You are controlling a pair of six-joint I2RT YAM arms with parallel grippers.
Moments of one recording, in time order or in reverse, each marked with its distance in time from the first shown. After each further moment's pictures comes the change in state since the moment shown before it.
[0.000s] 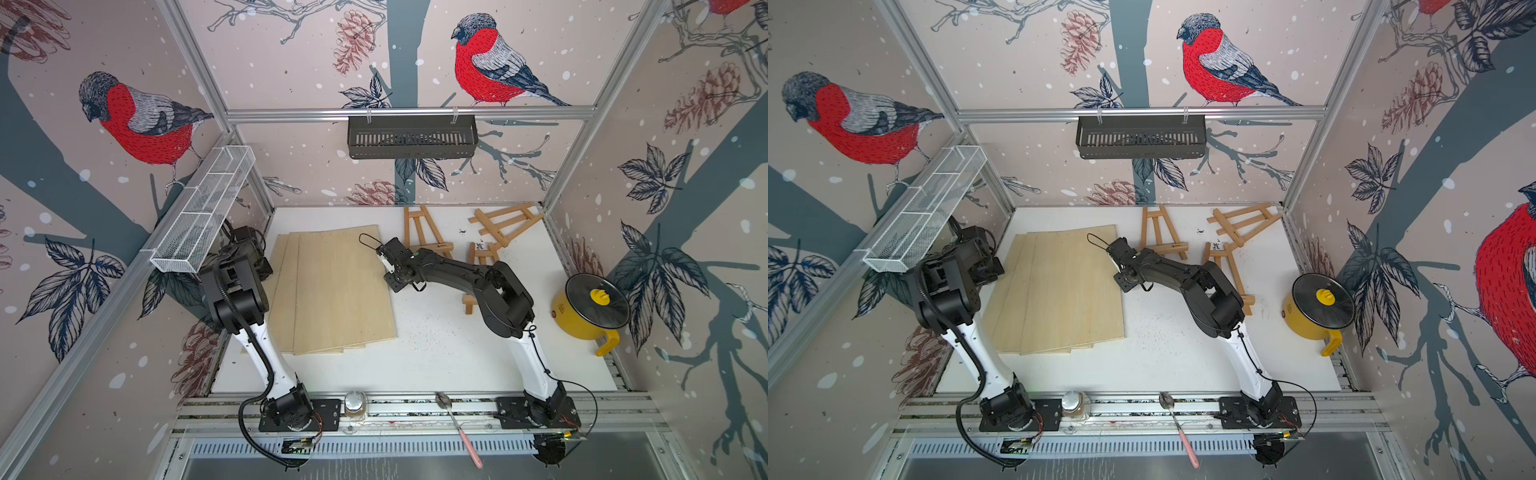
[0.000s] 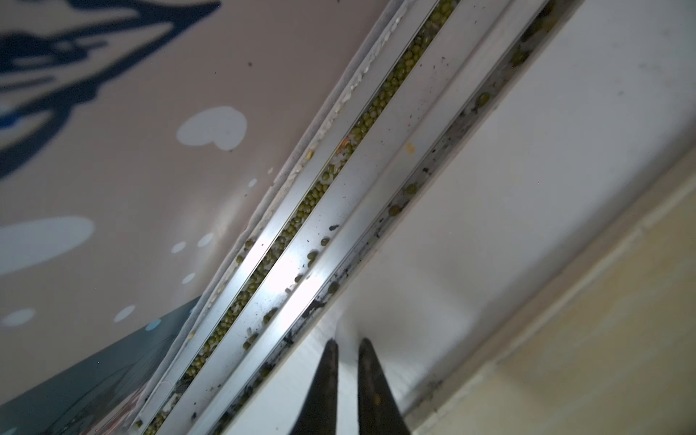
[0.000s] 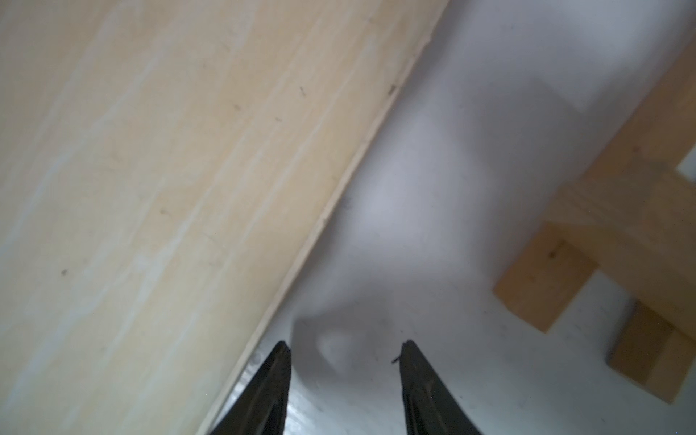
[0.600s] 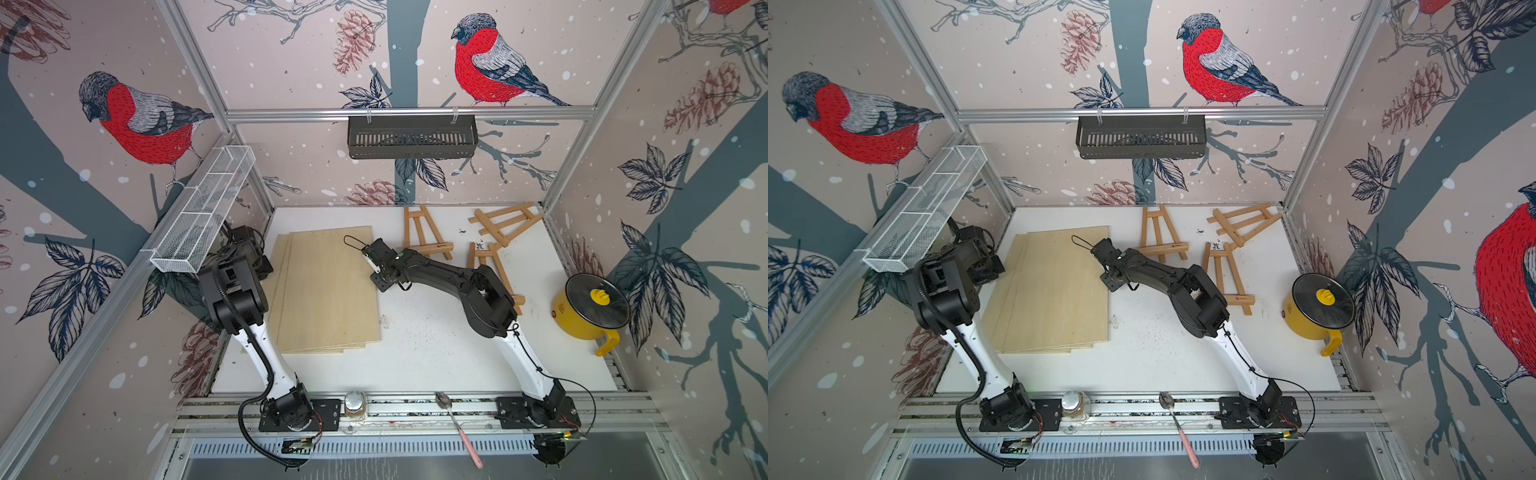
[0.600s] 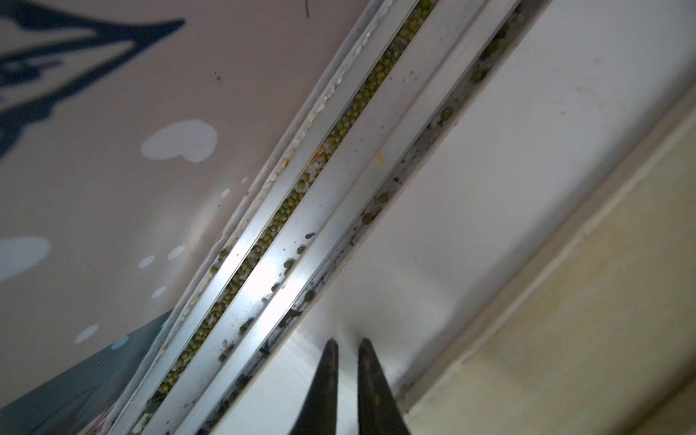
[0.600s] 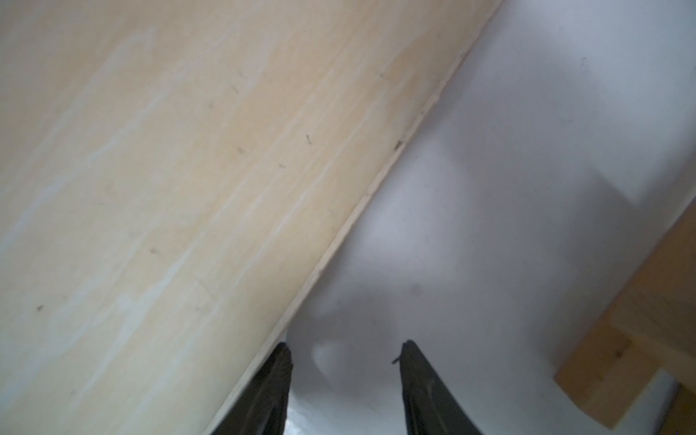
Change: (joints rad) left arm 0.005 -0.003 0.001 0.019 0.078 -0.004; right arm 0.061 0.128 0.211 -0.056 0.021 0.004
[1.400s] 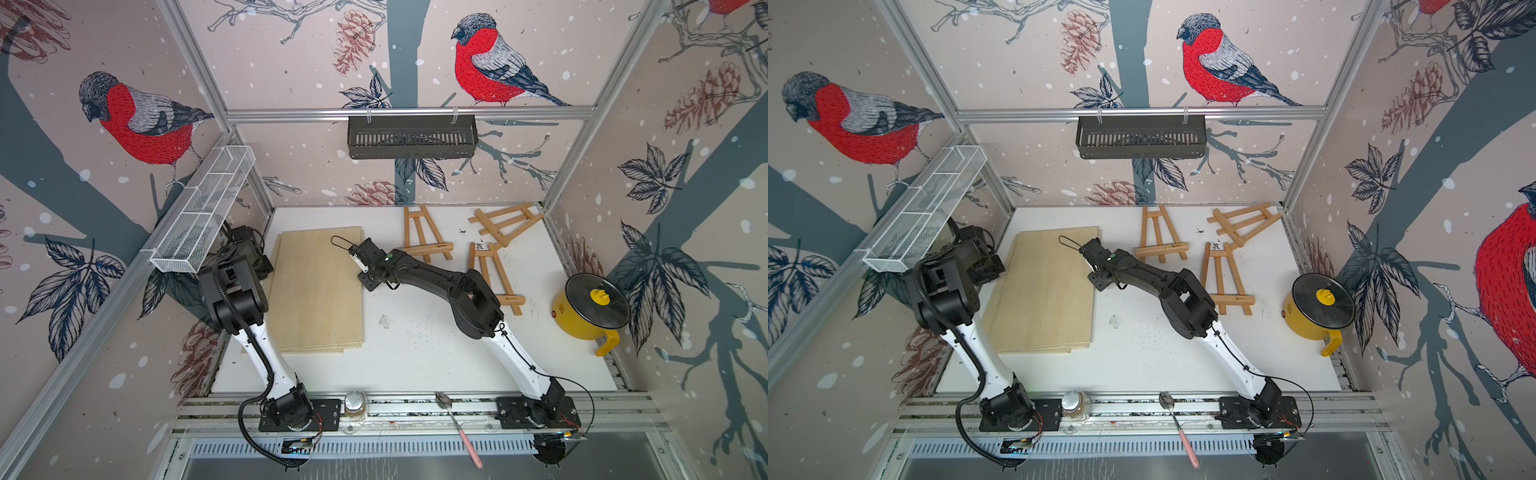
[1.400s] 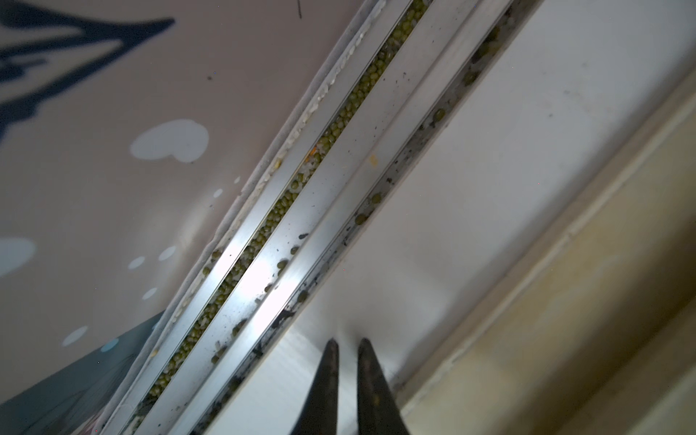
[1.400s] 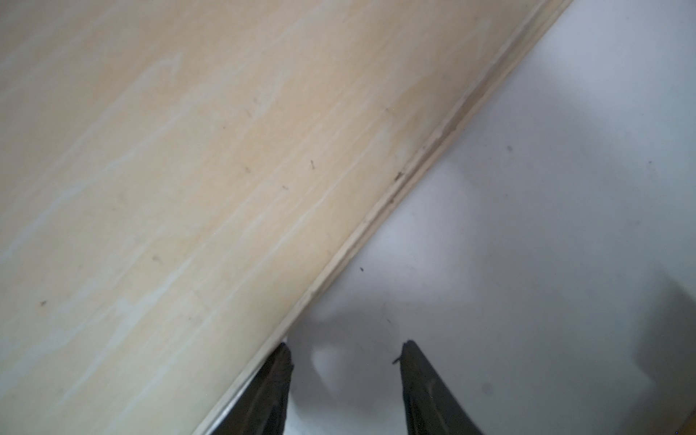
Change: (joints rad) left arm 0.000 0.000 0.000 0.001 0.011 -0.007; right arm 0.031 0.124 0.193 -0.004 -0.045 -0.029
